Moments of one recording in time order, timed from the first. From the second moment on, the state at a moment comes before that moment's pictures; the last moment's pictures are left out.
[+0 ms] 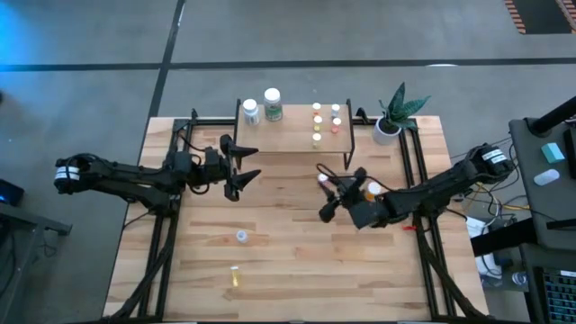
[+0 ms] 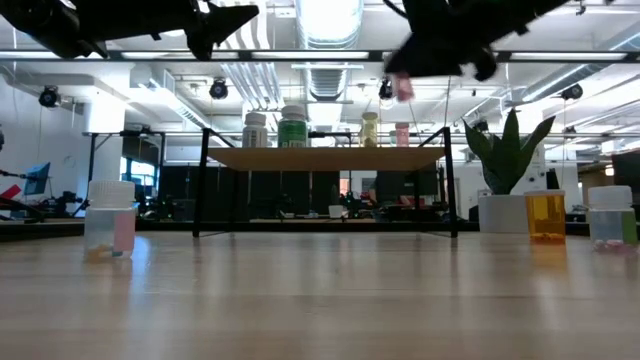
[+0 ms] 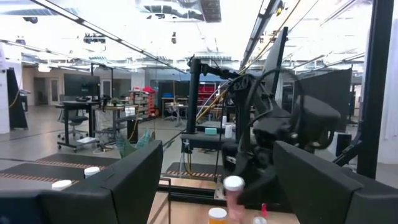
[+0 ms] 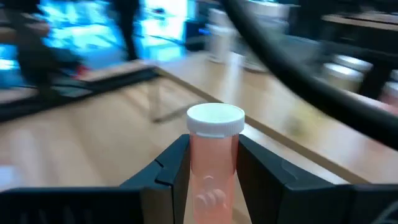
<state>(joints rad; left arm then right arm) 0.08 0.98 0.45 0.86 -0.08 -0.01 0.33 1.41 0.77 0.21 1.01 0.33</state>
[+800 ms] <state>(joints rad) 0.08 0.98 0.45 0.87 -0.08 -0.01 -0.06 1.34 0.37 1.05 0.71 -0.10</state>
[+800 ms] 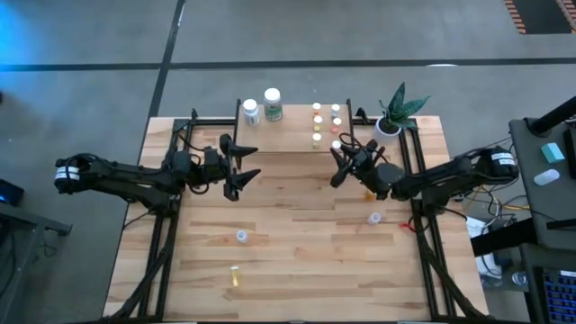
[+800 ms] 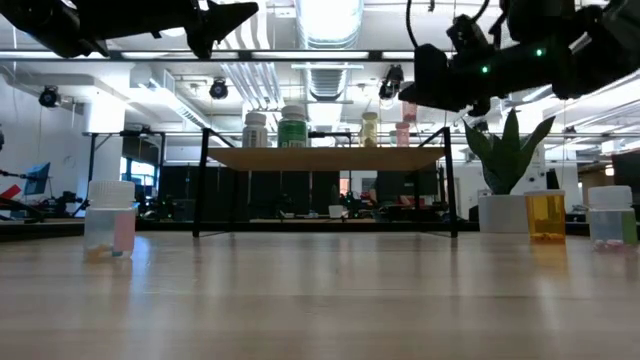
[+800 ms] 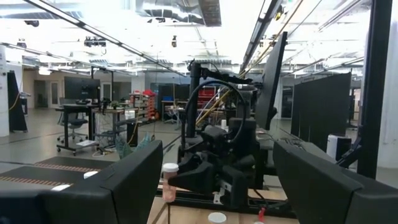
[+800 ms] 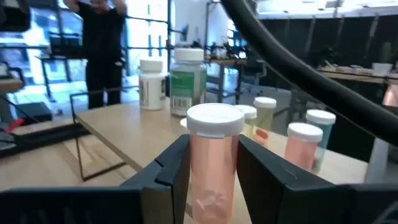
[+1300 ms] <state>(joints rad) 0.10 0.98 0.45 0.88 -0.08 0.01 -0.23 1.38 0.32 1.14 0.51 -0.03</state>
